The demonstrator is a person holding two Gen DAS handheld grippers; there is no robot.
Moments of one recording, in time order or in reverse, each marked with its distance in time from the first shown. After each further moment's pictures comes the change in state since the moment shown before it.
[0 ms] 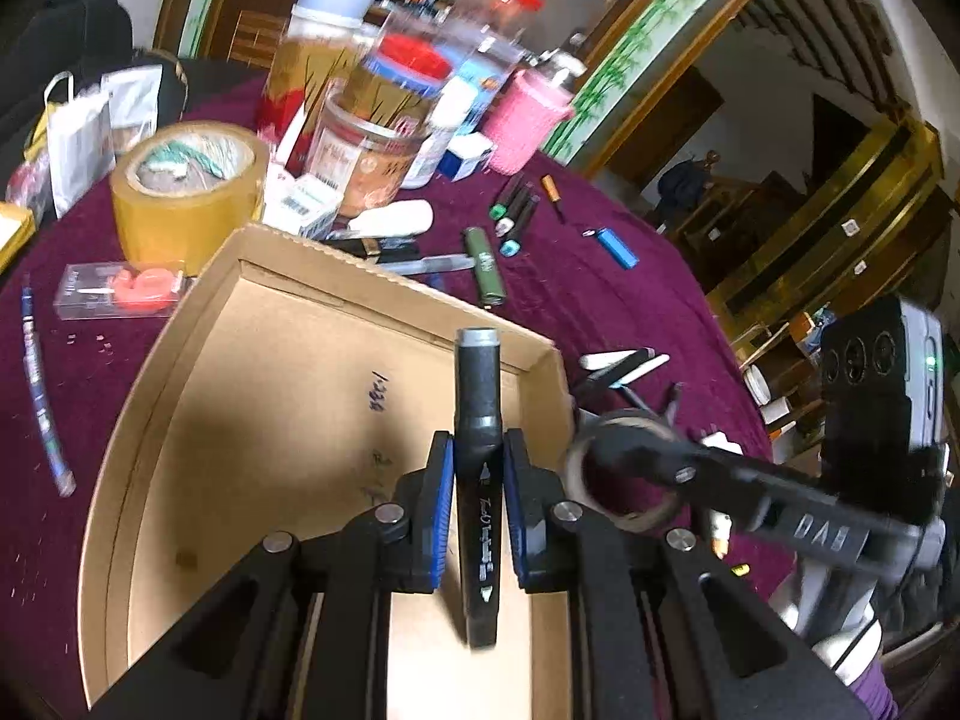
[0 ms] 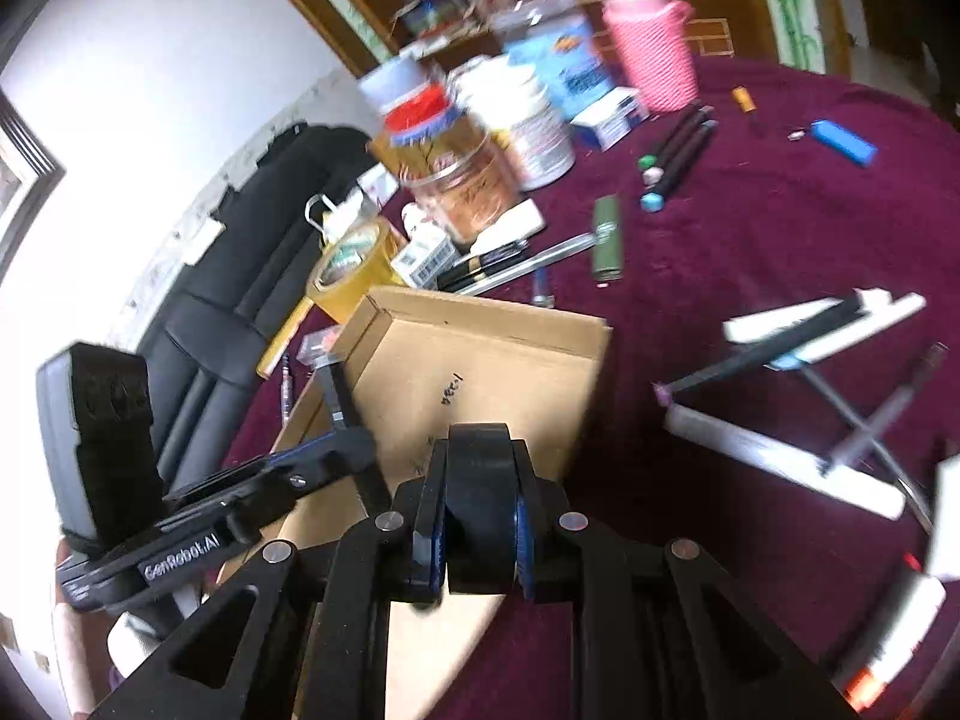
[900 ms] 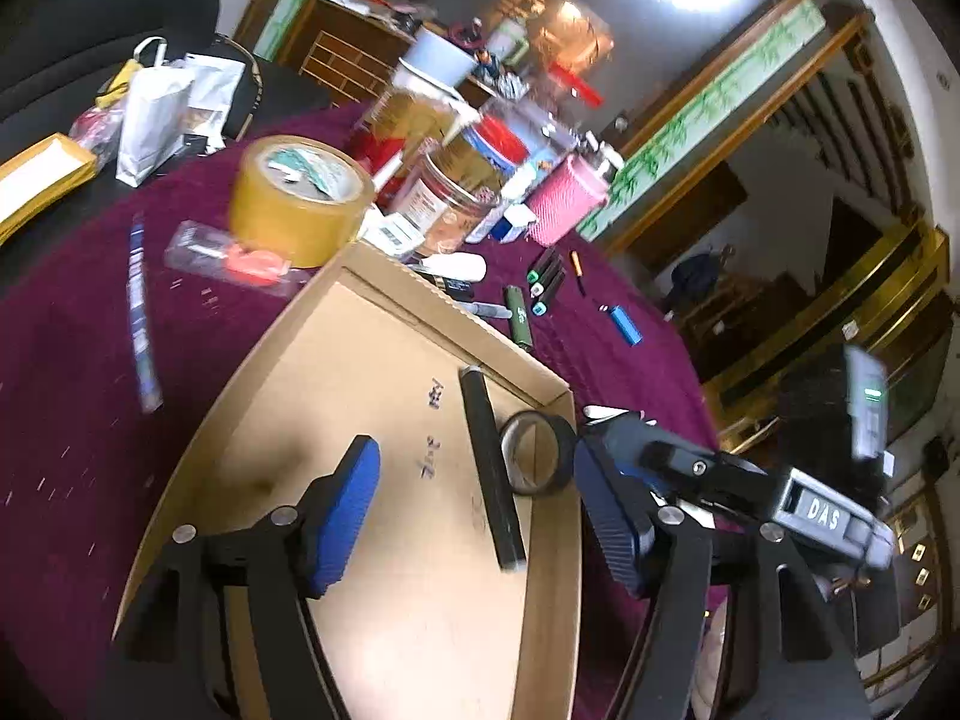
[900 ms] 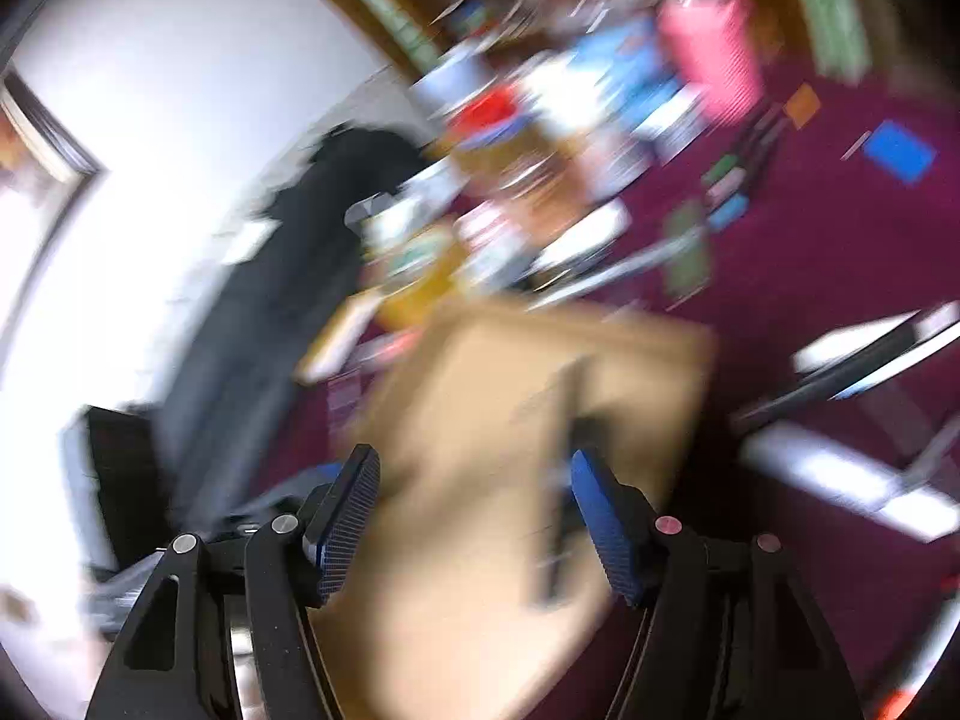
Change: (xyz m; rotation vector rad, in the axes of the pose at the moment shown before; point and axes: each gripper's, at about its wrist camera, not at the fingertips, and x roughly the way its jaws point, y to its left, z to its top) left arm -0.076 0.028 -0.040 -0.177 -0.192 -0.019; right arm -0.002 0.021 0.000 0.010 0.031 0.217
